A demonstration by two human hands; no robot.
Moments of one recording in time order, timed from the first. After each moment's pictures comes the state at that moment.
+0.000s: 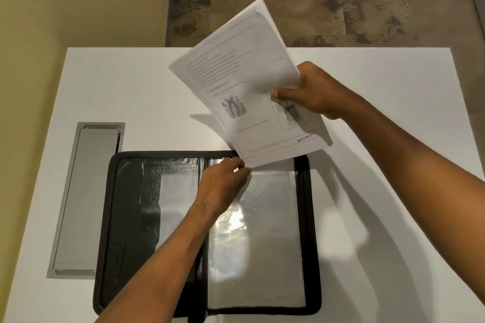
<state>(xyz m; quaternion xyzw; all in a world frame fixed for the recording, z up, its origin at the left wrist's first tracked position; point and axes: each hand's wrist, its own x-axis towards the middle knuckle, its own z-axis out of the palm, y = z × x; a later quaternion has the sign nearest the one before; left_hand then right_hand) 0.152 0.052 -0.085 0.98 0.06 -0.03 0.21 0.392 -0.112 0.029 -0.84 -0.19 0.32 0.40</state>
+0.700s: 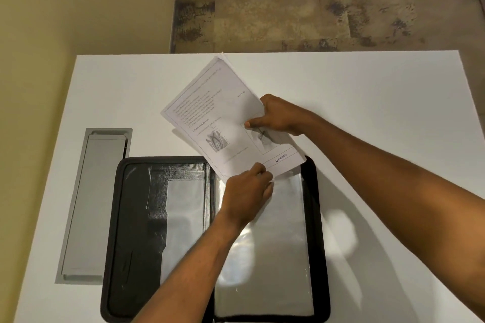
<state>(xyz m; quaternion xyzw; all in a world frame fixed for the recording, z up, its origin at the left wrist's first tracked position) 0.161 0.014 -0.080 0.97 0.02 -0.05 0.23 0.369 -0.053 -0.029 -0.79 -0.21 0.43 0.38</state>
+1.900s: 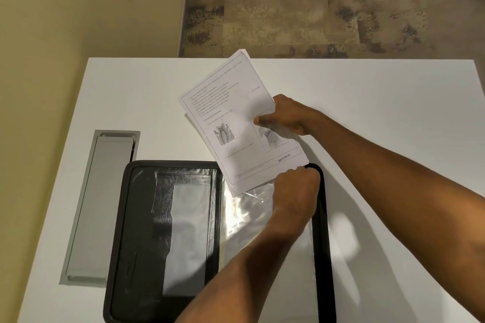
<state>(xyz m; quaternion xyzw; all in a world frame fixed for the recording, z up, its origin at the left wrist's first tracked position) 0.216 -0.065 -0.032 0.97 0.04 -0.14 0.19 0.400 -0.048 -0.065 -0.77 -0.18 0.44 0.42</state>
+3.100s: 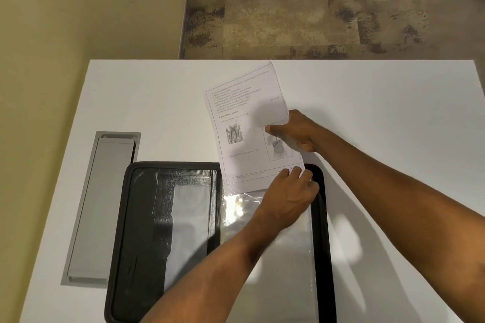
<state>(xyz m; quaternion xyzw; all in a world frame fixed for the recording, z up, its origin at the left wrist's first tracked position) 0.196 -0.041 -0.082 0.98 -0.17 -0.01 0.11 0.378 -0.079 -0.090 -0.74 -0.07 0.45 0.50</state>
